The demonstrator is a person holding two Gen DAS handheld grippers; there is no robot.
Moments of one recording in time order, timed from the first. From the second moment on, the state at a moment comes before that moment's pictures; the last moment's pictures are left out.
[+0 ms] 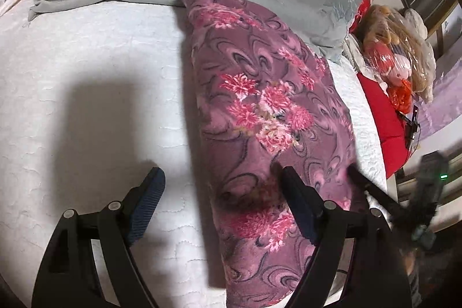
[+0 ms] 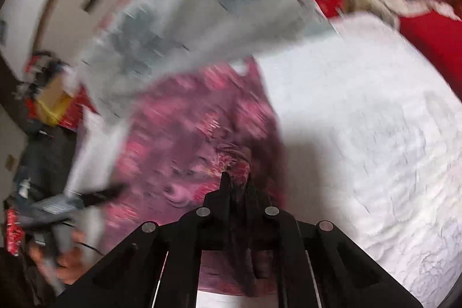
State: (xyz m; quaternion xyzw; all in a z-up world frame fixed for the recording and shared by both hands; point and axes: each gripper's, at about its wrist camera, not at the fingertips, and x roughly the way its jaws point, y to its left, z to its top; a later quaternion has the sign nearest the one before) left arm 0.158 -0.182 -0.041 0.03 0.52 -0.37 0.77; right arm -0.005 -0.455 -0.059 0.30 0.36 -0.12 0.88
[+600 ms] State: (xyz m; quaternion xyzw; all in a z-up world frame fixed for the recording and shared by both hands) left arm 0.202 -0.183 -0.026 -0.02 0.48 -0.32 0.82; right arm 0.075 -0.500 -0.020 0.36 0.33 -0.13 0.87
